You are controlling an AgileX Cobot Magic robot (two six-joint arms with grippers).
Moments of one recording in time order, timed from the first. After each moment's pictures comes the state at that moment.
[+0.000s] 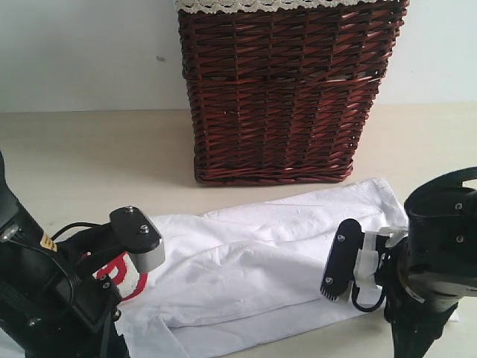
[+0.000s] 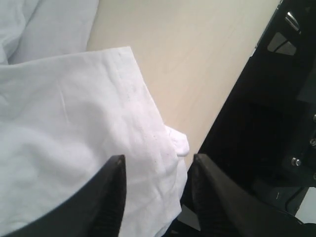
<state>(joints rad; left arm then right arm) -0.70 1.44 -0.75 -0.54 0.94 0.62 0.70 1.62 -0.59 -0.71 0.67 0.21</state>
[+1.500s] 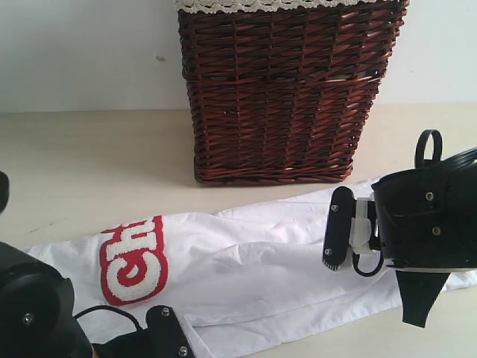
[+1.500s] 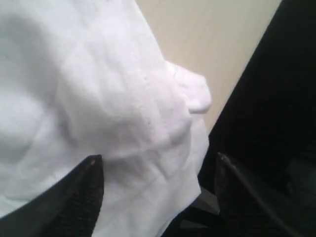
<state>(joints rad) -0.98 1.59 -0.61 -0.48 0.69 0.49 0.76 1.63 -0.69 -0.96 0.93 0.29</state>
